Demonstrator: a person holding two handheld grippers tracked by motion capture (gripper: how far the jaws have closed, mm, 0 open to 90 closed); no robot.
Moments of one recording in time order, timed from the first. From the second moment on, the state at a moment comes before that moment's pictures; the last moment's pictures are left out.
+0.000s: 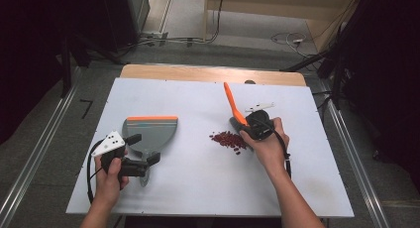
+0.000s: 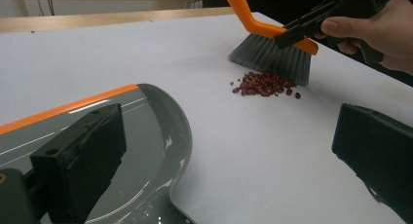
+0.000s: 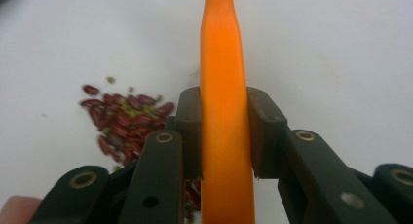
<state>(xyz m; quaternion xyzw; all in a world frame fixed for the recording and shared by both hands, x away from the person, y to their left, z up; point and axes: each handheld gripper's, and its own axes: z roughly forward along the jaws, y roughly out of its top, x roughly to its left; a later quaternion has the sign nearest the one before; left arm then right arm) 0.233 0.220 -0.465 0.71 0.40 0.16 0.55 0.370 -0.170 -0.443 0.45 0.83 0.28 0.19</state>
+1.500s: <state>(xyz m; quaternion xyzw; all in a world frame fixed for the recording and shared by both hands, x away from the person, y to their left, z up) 0.233 0.221 -0.465 0.71 0.40 0.16 0.55 0.369 -0.179 -0.429 0.13 0.93 0.34 0.08</state>
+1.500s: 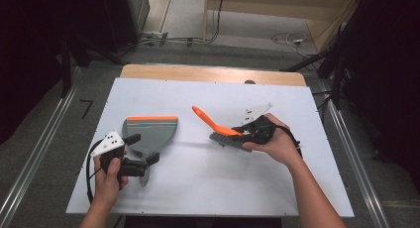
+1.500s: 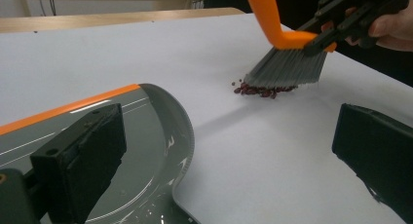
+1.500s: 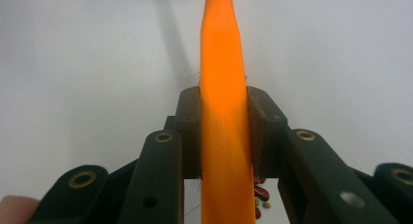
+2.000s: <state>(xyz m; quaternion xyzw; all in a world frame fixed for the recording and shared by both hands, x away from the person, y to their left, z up) 0.233 0.220 -0.465 0.71 0.40 0.16 0.55 0.382 -0.216 -0.444 0.36 0.86 0.28 0.22</state>
